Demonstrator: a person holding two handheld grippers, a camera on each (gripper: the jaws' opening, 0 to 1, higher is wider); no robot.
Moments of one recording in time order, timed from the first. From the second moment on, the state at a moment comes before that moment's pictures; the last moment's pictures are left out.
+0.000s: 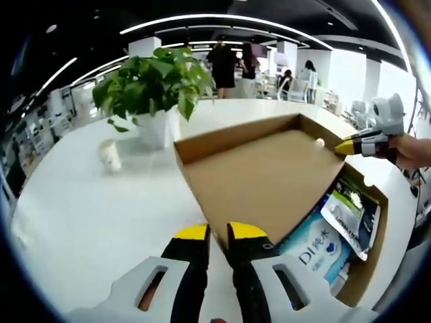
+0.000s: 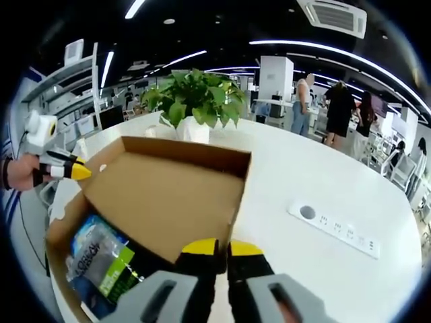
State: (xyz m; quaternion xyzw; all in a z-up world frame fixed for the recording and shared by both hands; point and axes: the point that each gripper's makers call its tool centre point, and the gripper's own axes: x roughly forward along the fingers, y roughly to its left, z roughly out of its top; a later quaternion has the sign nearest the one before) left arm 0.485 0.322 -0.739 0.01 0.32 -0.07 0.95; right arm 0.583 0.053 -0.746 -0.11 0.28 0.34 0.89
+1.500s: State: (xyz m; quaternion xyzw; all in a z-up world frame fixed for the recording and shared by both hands) left arm 0.480 0.317 -0.757 0.01 0.35 -0.07 0.93; right arm 0.578 0.051 -0.761 -0.11 0.32 0.34 0.88
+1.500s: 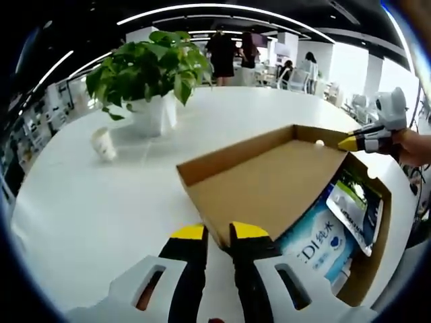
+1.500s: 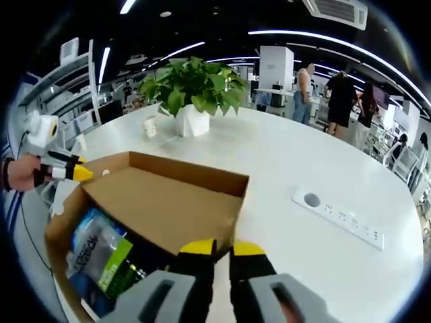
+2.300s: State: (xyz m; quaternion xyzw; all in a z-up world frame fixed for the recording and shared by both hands) left arm 0.478 0.314 -0.765 0.01 0.37 -0.08 0.93; right arm 0.575 0.050 -0.764 -0.11 0.32 0.34 0.88
